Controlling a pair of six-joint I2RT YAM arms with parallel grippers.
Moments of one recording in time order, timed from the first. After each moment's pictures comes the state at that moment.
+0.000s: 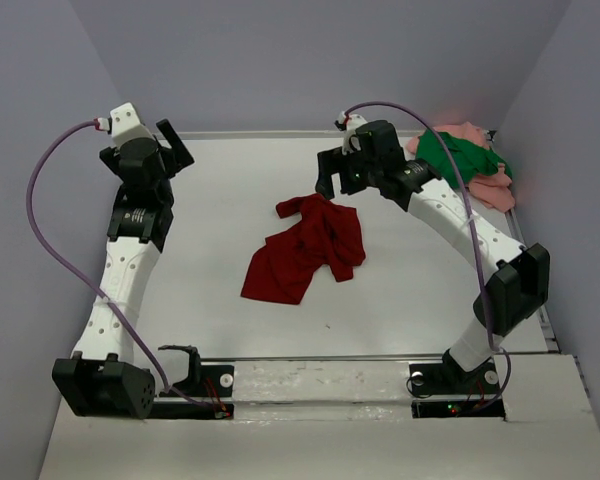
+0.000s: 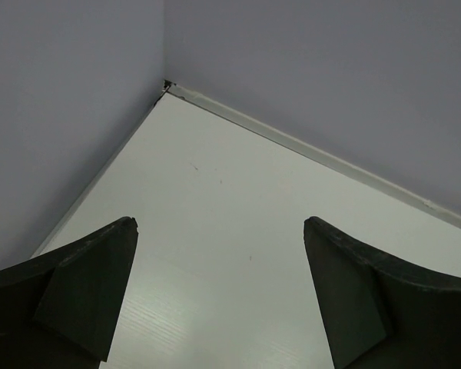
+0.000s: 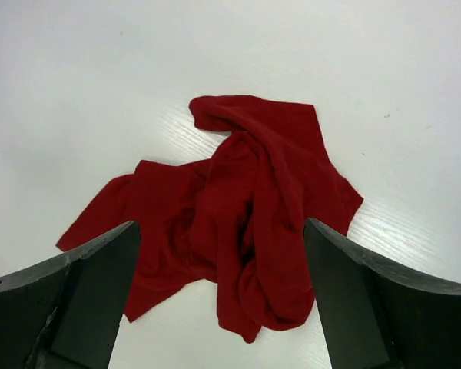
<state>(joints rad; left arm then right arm) -0.08 1.15 1.21 -0.22 -0.42 -0.30 0.56 1.67 1.61 -0.52 -0.11 0.18</state>
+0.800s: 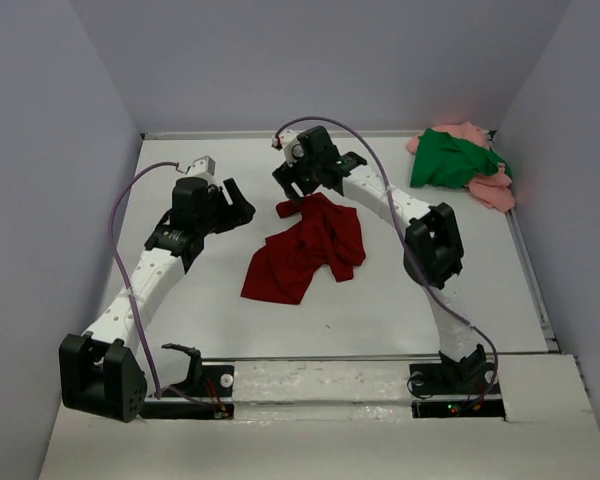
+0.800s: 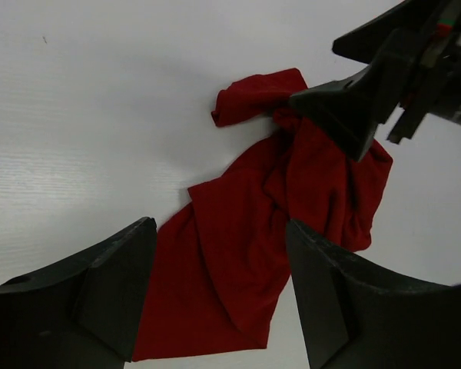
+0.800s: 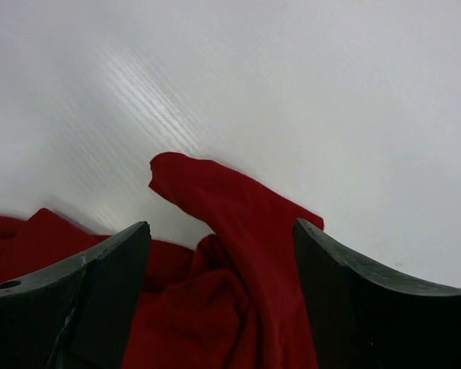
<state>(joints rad) -0.24 1.15 0.89 -0.26 0.09 -0.52 0.62 2.20 2.03 -0.52 -0.10 -0.21</state>
